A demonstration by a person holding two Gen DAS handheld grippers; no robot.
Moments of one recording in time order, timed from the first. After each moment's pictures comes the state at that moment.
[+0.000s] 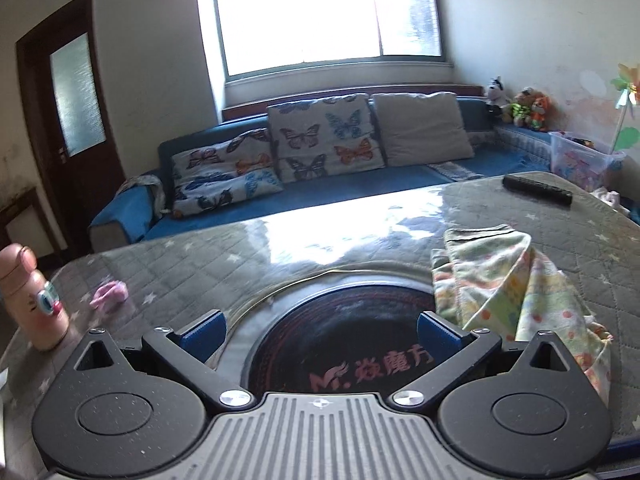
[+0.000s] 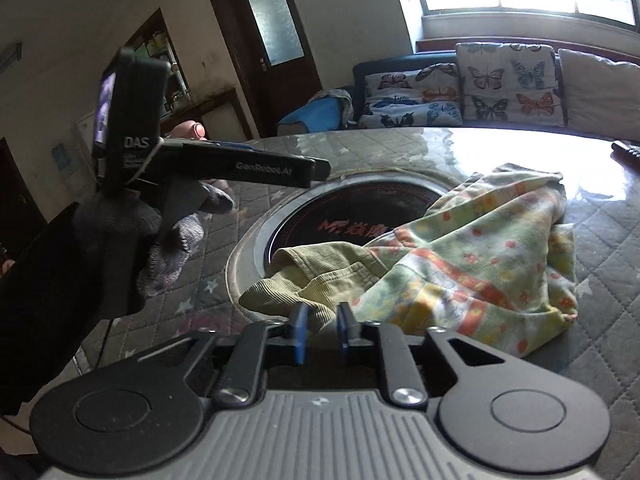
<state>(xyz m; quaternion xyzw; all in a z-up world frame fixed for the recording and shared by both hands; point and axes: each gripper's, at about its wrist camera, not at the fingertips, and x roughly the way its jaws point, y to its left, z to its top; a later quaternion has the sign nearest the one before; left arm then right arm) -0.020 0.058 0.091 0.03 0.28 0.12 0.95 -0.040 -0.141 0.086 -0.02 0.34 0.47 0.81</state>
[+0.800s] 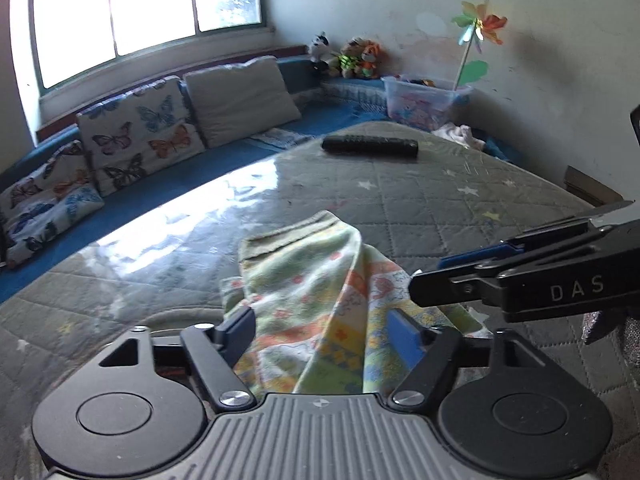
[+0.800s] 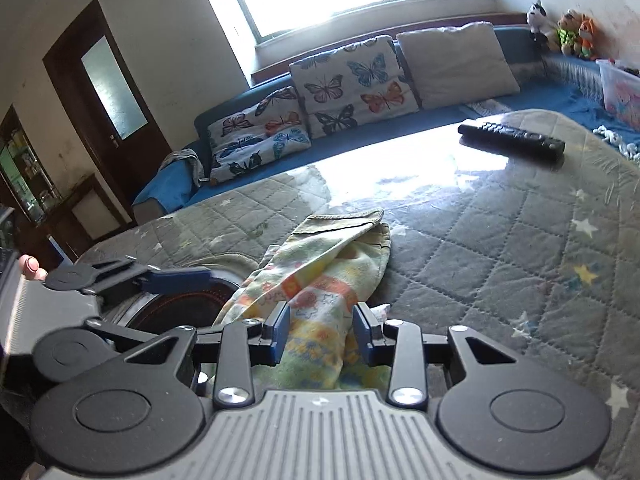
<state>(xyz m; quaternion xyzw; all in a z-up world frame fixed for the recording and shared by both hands) 0.101 -0.014 0.051 0.07 0.35 -0.13 0.92 0.126 -0.180 0.058 0.08 0.37 0.28 0.88</state>
